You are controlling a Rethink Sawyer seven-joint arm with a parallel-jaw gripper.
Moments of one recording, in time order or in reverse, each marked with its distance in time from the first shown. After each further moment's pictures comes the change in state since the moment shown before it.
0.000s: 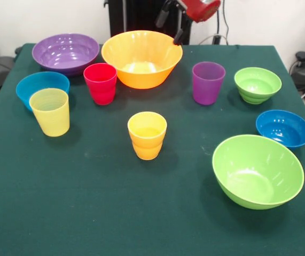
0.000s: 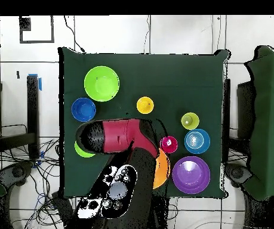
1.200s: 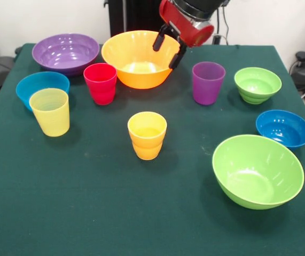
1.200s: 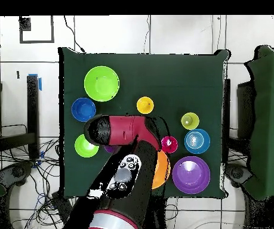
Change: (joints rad) arm -0.001 0.108 -0.033 -0.034 0.120 -0.126 0.002
